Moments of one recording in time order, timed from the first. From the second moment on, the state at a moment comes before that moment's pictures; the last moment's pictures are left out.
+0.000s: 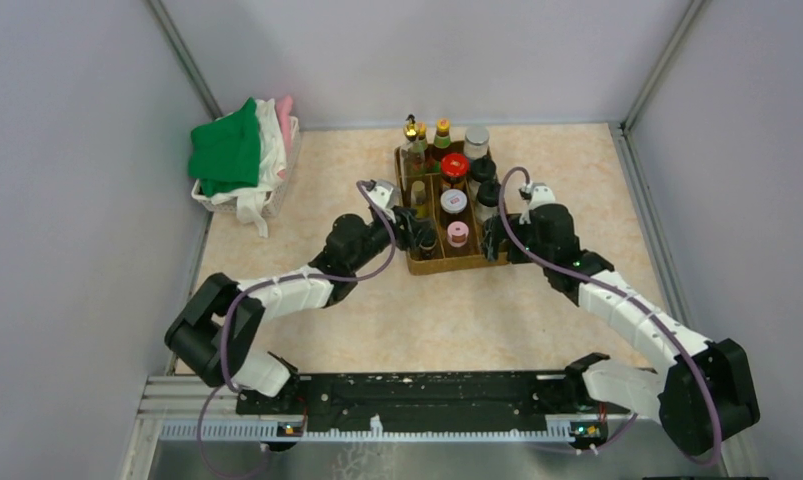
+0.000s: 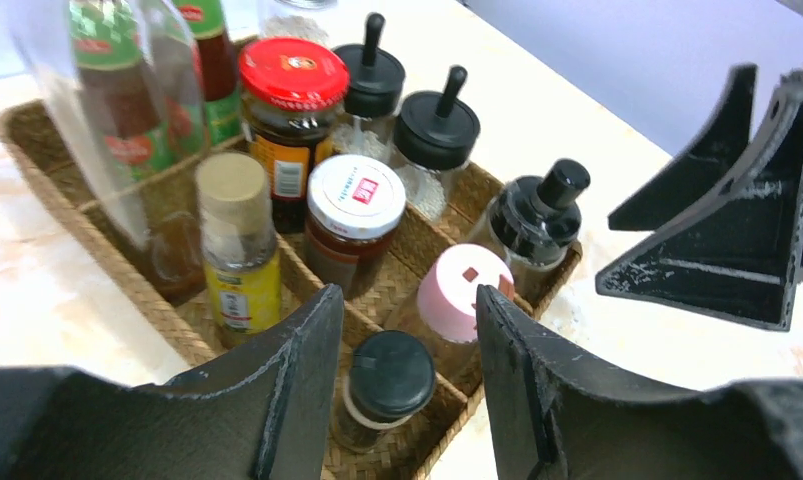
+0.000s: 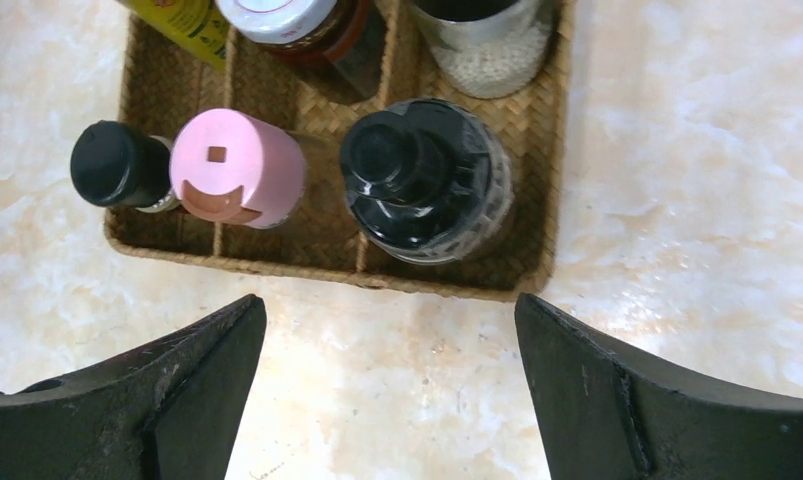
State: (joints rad) left arm -0.65 1.50 0.63 0.87 0.17 -0.26; right arm 0.42 1.10 0.66 -0.14 -0.03 0.34
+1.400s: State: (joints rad) left arm -0.28 1.99 1.24 0.19 0.10 -0.47; right arm 0.02 1.94 1.20 -0.05 -0.08 0.36
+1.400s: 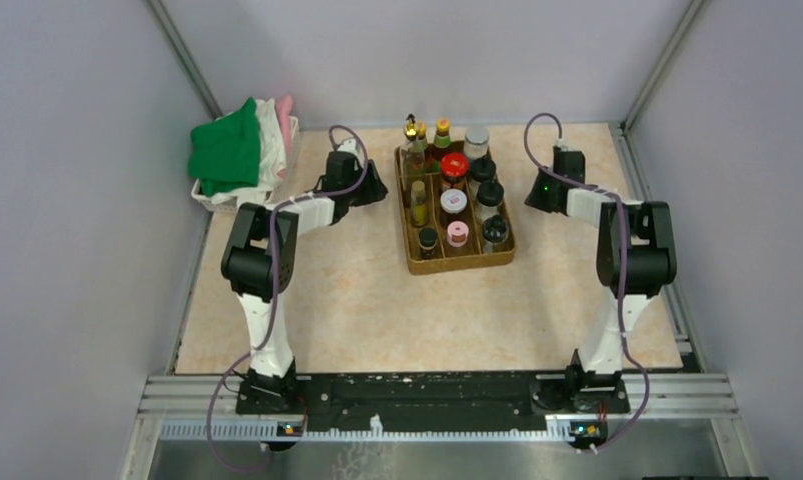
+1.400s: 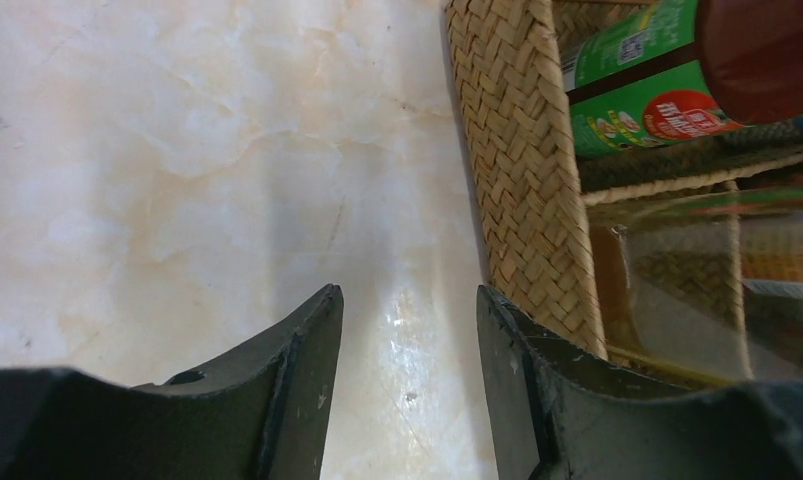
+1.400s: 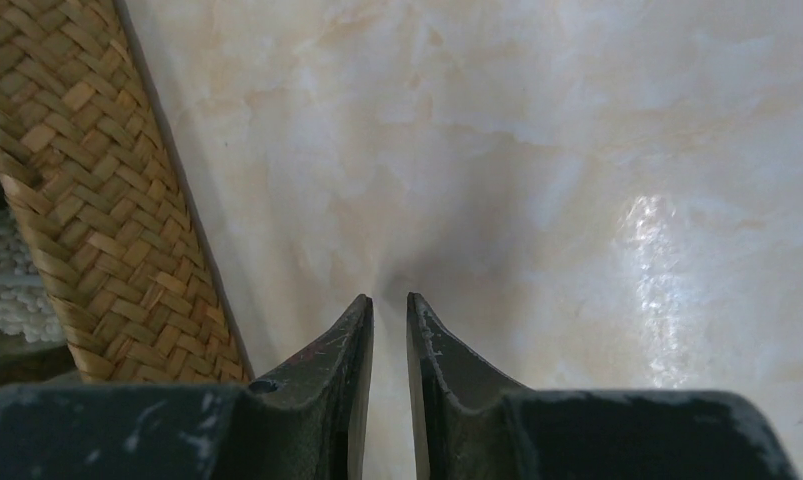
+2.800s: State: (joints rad) left arm -0.28 1.93 1.02 0.31 0.32 -0.55; right arm 0.17 1.94 1.19 -0.05 0.01 0.39
